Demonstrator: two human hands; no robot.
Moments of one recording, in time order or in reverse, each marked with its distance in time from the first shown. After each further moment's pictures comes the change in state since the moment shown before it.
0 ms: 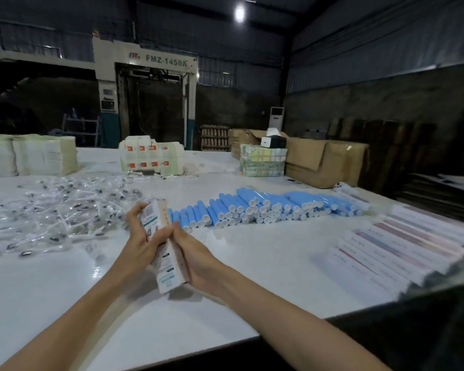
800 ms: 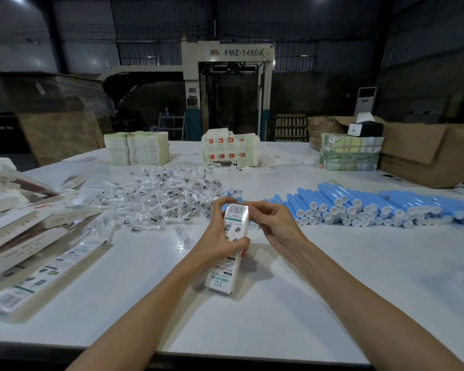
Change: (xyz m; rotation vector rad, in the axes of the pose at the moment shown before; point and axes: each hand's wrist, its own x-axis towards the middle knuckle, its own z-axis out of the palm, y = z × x) left_hand -0.006 0.015 -0.020 0.071 -0.186 -0.148; right_hand 0.069 -0.026 -0.035 -0.082 -0.051 -0.351
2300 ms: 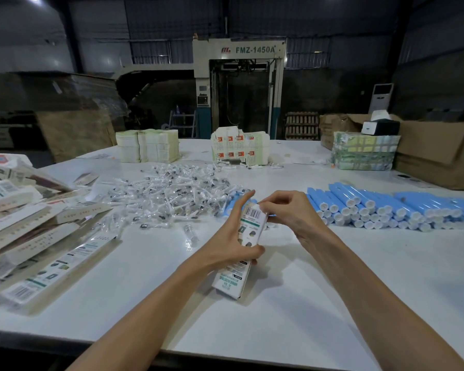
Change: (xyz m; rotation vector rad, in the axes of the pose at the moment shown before) left_hand -0.002 0.013 0.005 0.032 -0.159 0.012; right_hand 0.000 -0.040 -0.001 -0.476 0.114 0.054
